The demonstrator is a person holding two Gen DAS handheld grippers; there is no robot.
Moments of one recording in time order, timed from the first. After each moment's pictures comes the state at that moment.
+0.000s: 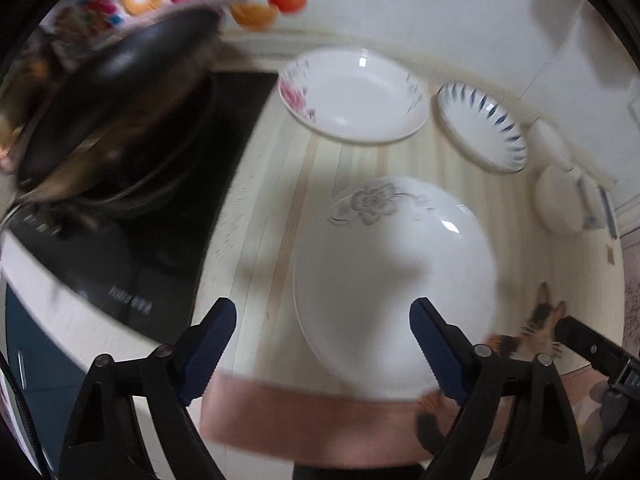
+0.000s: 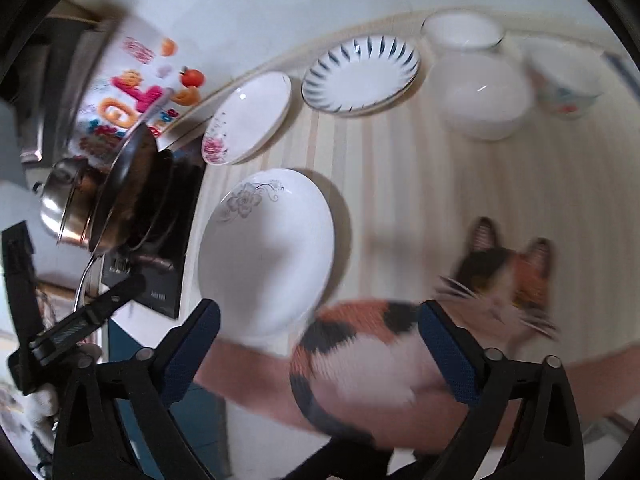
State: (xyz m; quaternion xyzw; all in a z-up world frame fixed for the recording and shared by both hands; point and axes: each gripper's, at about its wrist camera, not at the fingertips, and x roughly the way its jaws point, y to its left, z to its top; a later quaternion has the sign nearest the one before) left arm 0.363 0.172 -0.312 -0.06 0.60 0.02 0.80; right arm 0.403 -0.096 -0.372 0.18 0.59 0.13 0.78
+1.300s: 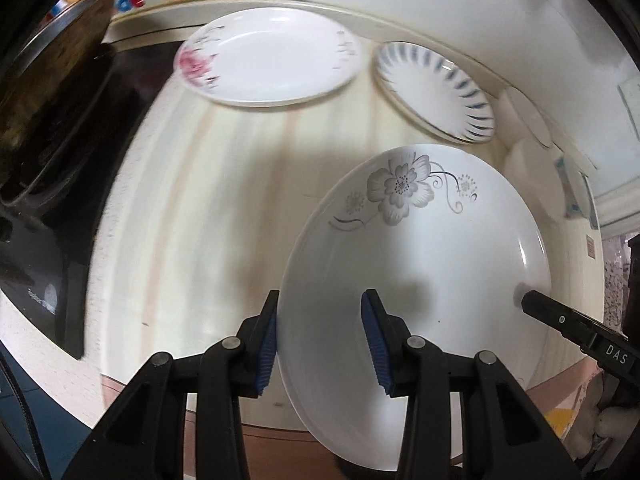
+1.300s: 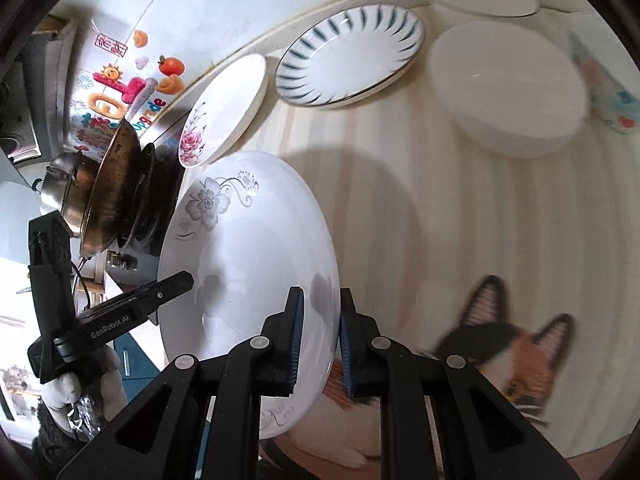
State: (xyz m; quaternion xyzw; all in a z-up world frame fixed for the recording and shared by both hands) left arm 0.374 0.089 -0.338 -0.09 0.62 -0.03 0.78; right arm 0.435 -0.146 -0.404 0.19 0.60 0.18 0.76
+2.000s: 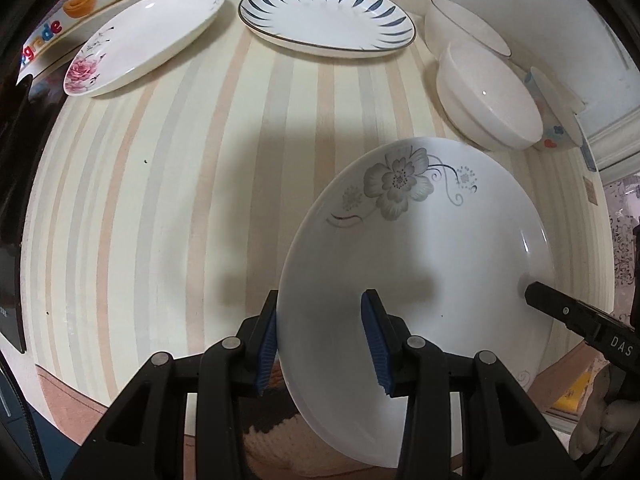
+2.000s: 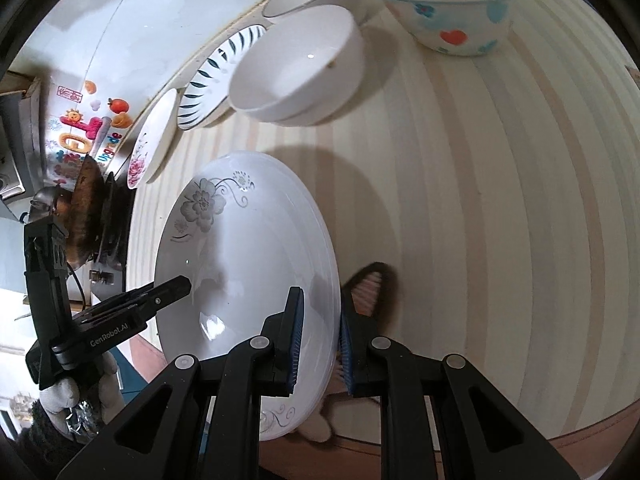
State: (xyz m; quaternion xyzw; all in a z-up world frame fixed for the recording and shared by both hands) left arm 0.383 -0.023 -0.385 -0.03 0.65 -0.07 0.76; right arm 0.395 -0.273 -0.445 0.22 0.61 0.12 0.75
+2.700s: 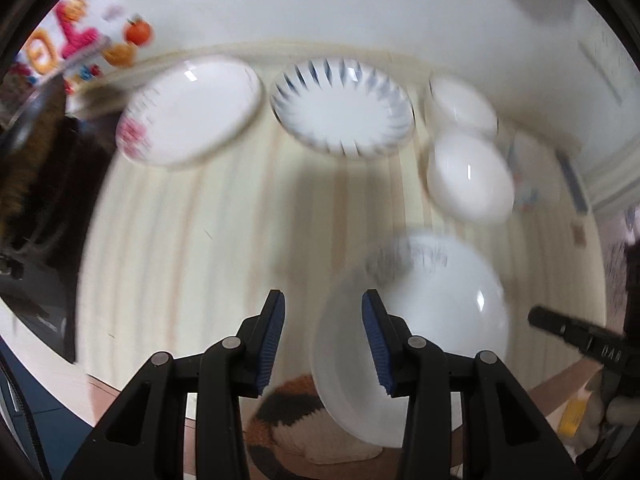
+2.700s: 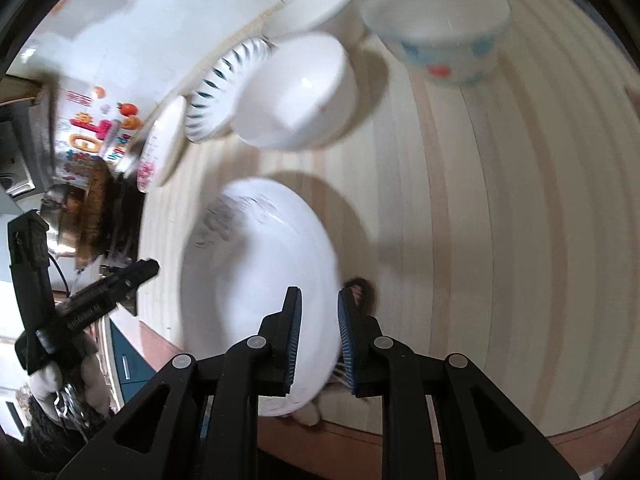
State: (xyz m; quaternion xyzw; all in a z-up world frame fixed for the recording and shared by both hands) left arm 0.412 -0.008 -0.285 -0.04 0.58 -0.02 0.81; right arm 0.409 -0.291 -0.393 0.22 0.60 0.15 0.75
